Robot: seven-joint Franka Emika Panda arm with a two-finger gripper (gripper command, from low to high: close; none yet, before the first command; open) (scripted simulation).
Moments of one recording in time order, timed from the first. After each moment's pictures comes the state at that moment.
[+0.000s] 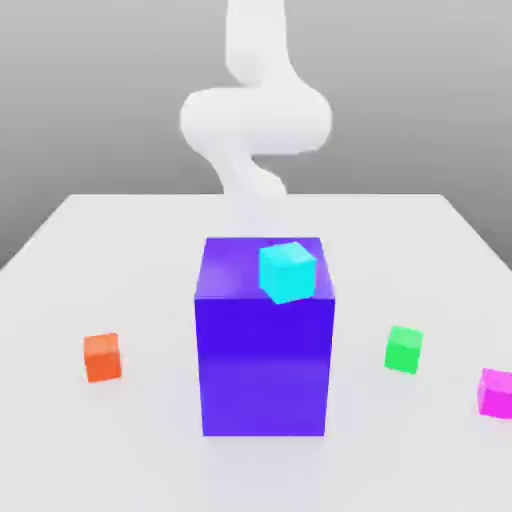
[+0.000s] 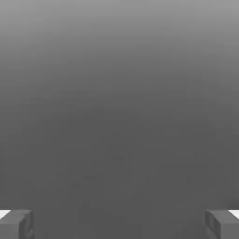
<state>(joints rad) 0.07 -0.71 0.00 -2.32 0.03 2.34 0.74</state>
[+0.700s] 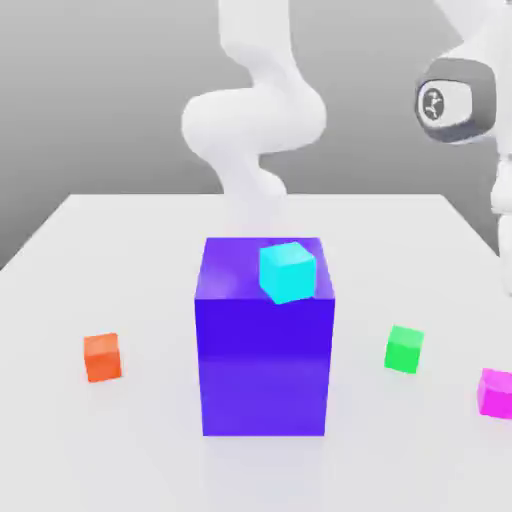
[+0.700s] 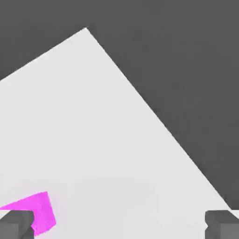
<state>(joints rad) 0.51 0.06 0.19 -2.45 0.04 2.65 0.38</state>
